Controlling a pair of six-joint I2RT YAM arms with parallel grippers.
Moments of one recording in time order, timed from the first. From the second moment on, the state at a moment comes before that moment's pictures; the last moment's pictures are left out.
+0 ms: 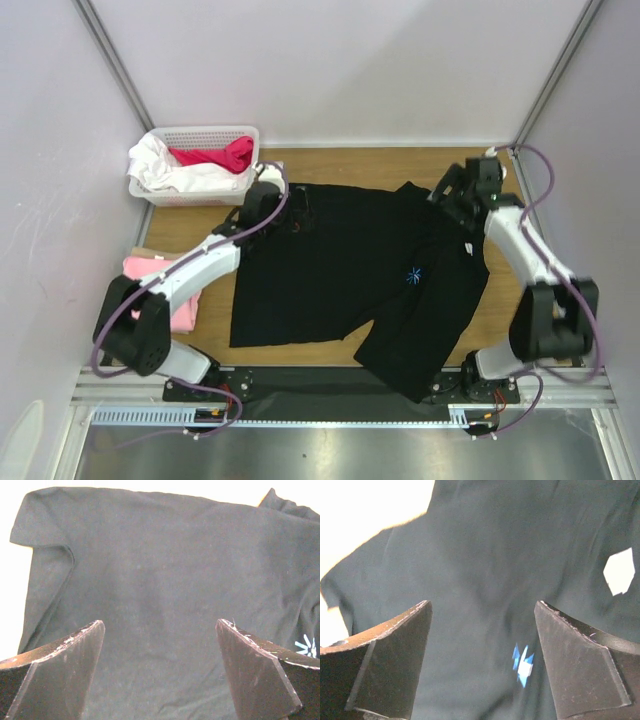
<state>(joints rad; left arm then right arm) -0.51 1.42 0.94 -0.04 -0.13 -0.40 0.14 1.40 1.13 -0.47 0.08 0.69</state>
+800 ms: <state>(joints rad) -0.42 2.06 1.51 -0.27 0.02 -0.33 0.01 1.94 1.47 -0.40 -0.15 0.46</state>
